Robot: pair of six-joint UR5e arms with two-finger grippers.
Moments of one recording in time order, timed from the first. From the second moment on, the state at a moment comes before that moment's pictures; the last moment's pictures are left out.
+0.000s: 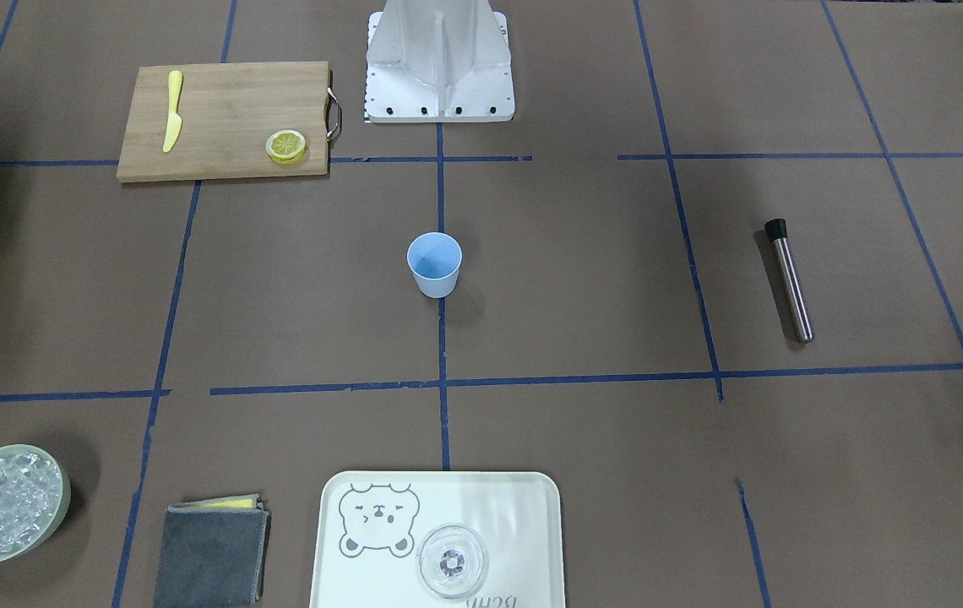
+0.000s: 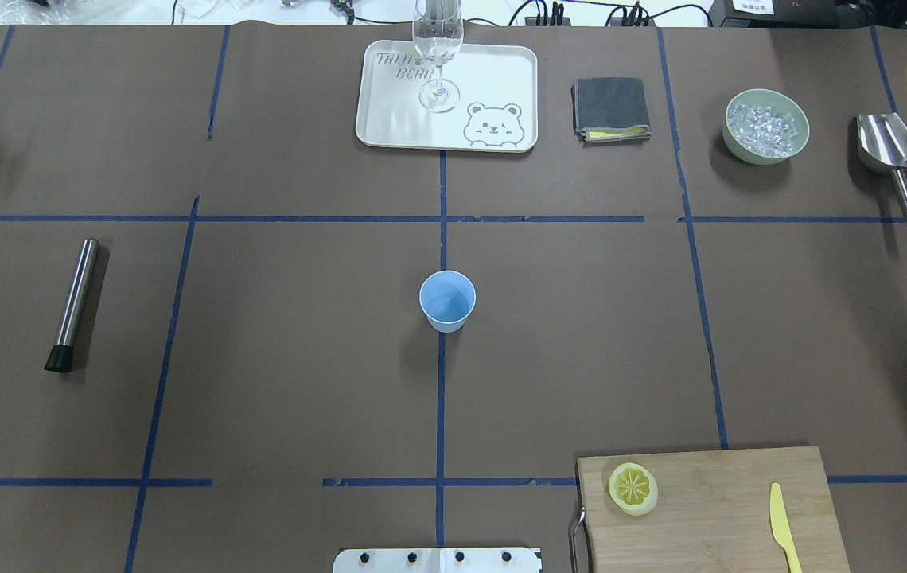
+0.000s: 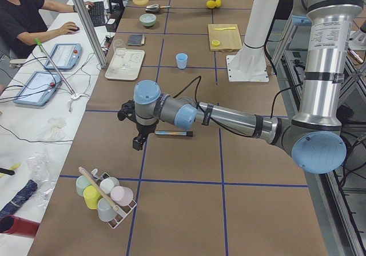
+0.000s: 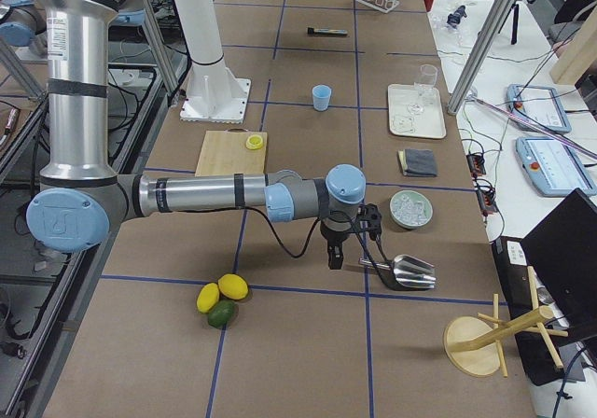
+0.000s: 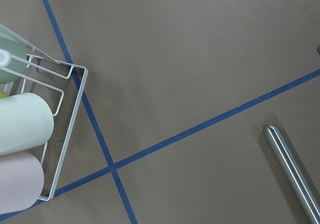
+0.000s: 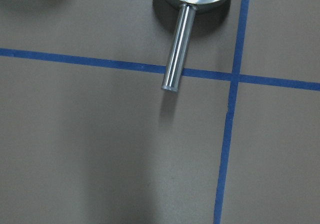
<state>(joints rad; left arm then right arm) -1.45 -1.61 -1.73 -1.73 -2.33 0.07 1.40 -1.63 1.70 -1.48 2.34 0.13</state>
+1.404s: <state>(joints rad) -1.47 -1.55 -1.75 -1.68 -2.34 0.10 0.99 -1.64 1.97 -1.18 2.26 0.86</state>
